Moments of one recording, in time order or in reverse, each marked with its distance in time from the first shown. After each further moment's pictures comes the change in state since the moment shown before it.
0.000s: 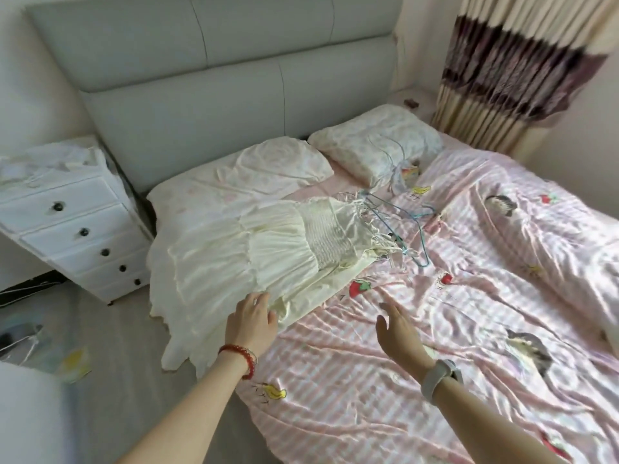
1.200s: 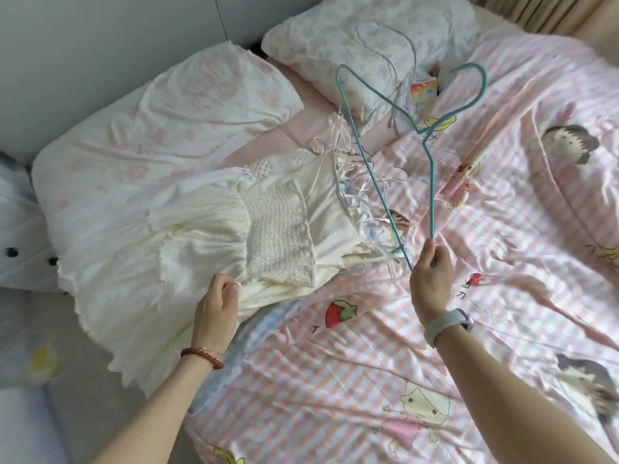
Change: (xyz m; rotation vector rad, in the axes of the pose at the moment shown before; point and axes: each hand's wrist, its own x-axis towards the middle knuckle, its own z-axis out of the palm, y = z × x) left_hand 0.219 0.037 0.103 -0.493 0.099 -0.173; right_hand 0.285 0.121 0.010 0.437 0.516 0.452
